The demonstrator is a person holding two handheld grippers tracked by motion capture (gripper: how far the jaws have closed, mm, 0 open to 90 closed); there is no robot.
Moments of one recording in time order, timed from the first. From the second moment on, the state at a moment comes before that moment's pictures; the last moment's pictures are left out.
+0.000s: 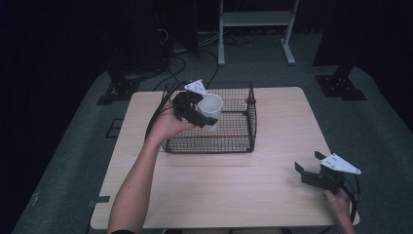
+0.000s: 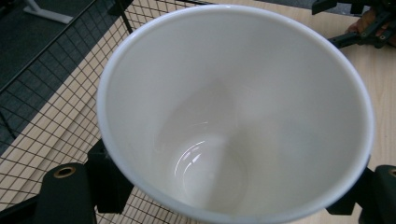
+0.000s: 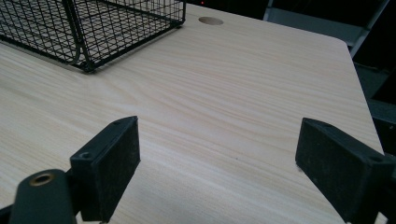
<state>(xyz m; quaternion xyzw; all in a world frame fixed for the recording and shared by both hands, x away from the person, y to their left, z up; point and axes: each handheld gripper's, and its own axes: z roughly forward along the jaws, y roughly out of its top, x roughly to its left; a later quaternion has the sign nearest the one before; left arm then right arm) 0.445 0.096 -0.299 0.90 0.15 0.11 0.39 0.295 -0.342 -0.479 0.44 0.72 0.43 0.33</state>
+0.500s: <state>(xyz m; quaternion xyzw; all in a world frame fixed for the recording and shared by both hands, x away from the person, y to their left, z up) 0.458 0.095 -0.306 0.90 0.16 0.11 0.39 0.295 -0.342 -0.479 0.44 0.72 0.43 0.33</state>
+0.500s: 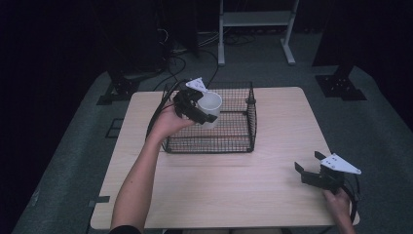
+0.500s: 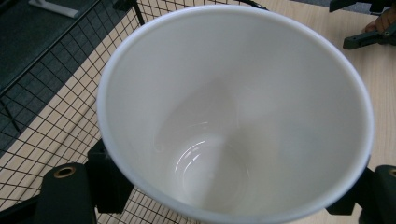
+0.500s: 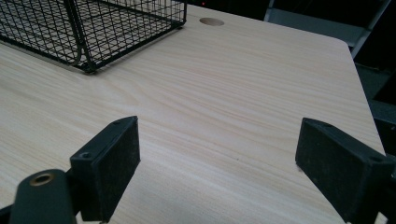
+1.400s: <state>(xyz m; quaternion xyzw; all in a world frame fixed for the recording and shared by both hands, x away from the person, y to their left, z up) 0.489 0.086 -0.330 0.91 0.18 0.09 0.37 0.295 -0.342 -0.479 0.44 0.72 0.44 0.33</state>
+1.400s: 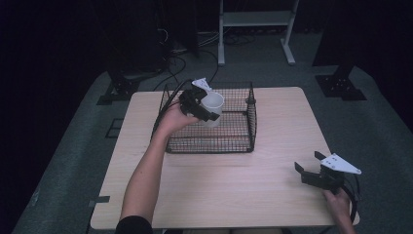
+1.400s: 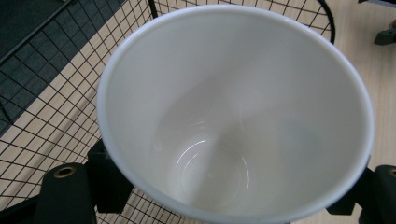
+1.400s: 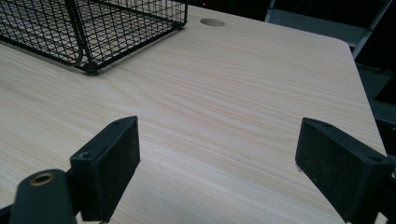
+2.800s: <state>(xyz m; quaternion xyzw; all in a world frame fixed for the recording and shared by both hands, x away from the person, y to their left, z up) 0.515 0.073 -0.374 0.91 0.20 0.06 0.36 0.295 -0.342 -0.479 0.43 0.72 0.44 0.33</state>
